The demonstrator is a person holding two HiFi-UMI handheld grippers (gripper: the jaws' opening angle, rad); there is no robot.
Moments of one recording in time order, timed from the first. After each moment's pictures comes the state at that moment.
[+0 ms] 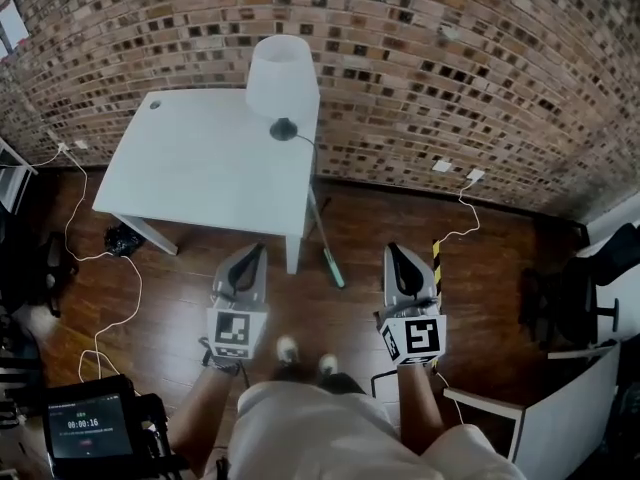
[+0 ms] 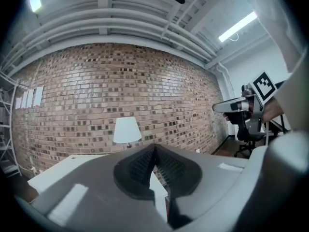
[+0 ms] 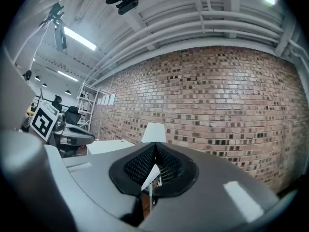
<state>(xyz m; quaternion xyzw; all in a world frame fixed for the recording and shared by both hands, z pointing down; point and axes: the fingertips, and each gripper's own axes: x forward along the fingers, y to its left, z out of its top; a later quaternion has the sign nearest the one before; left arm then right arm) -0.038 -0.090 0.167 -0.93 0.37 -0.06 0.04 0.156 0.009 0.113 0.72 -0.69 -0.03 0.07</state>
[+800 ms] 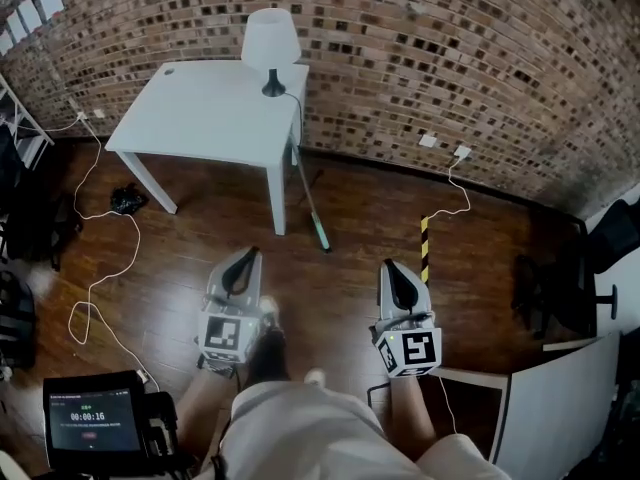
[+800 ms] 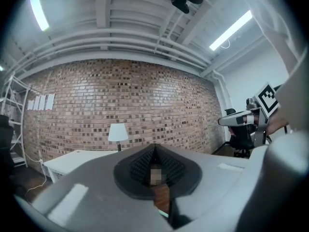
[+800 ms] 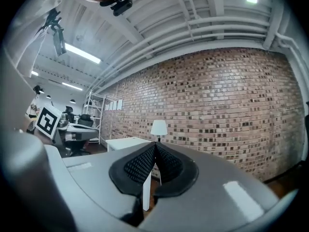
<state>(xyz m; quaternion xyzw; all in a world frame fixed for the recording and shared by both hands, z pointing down) -0.048 0.186 0.155 -0.92 0.39 -0.02 0.04 0.156 0.290 0.137 0.70 -0.71 0.01 0.04</state>
